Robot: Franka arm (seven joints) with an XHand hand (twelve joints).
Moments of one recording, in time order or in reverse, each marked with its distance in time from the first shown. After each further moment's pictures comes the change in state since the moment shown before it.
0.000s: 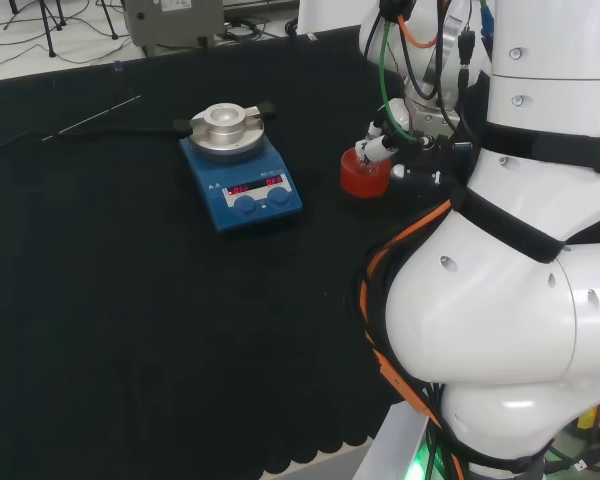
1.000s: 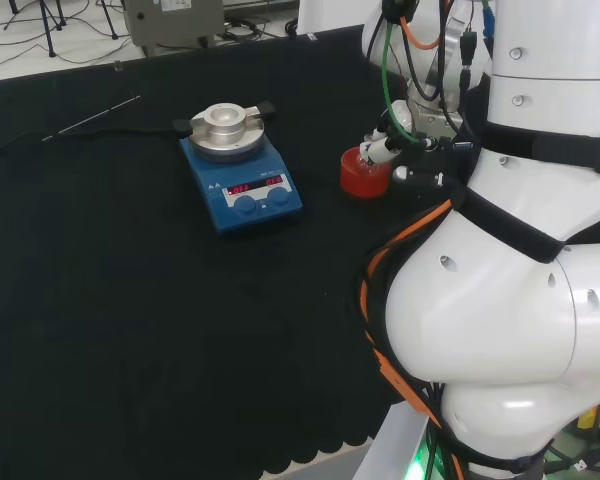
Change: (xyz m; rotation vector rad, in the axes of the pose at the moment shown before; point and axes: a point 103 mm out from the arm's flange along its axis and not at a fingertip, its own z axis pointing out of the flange) arm -0.005 -0.002 0.001 0.000 -0.003 0.010
